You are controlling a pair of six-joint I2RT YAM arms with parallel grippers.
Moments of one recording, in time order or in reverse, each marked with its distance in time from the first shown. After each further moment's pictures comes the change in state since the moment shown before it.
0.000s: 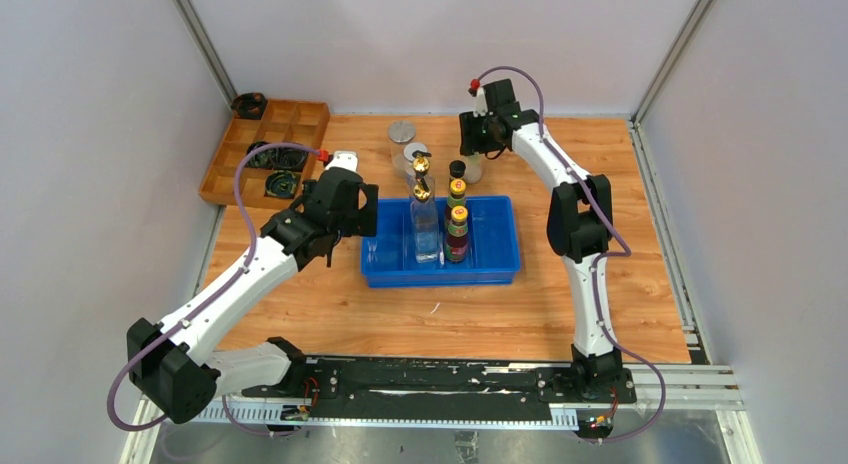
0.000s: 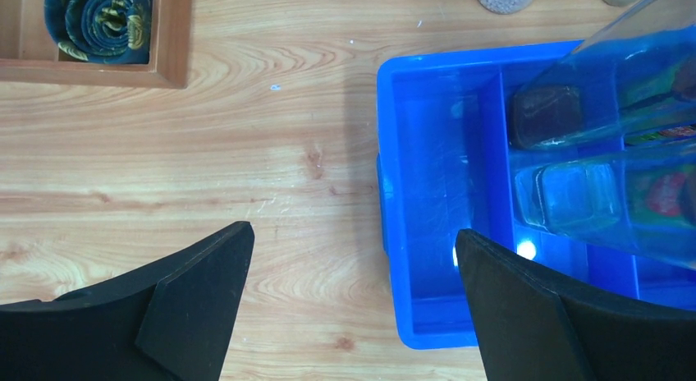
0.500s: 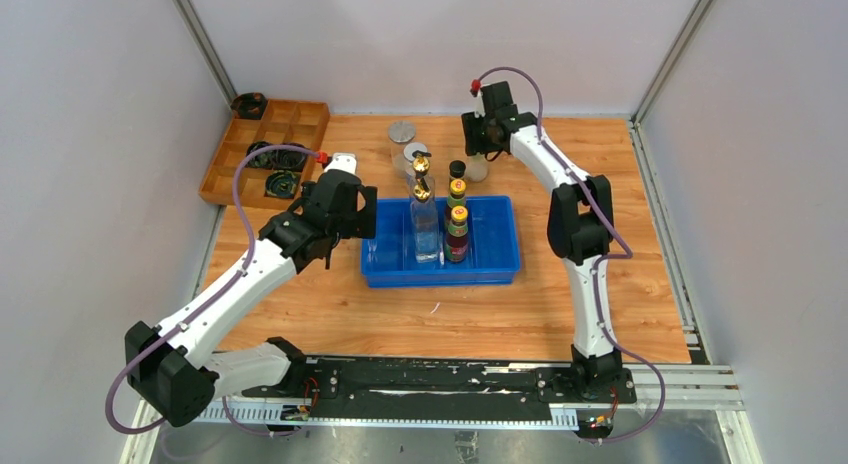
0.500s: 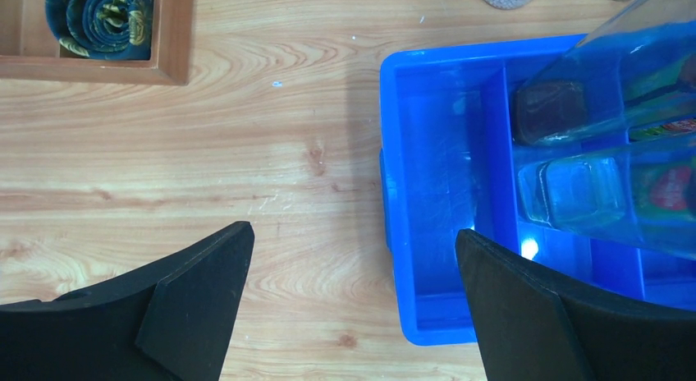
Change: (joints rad) left arm 0.000 -0.017 -0.018 0.001 0.000 0.003; right arm 0.011 -0.019 -0.039 0.036 0.142 0.004
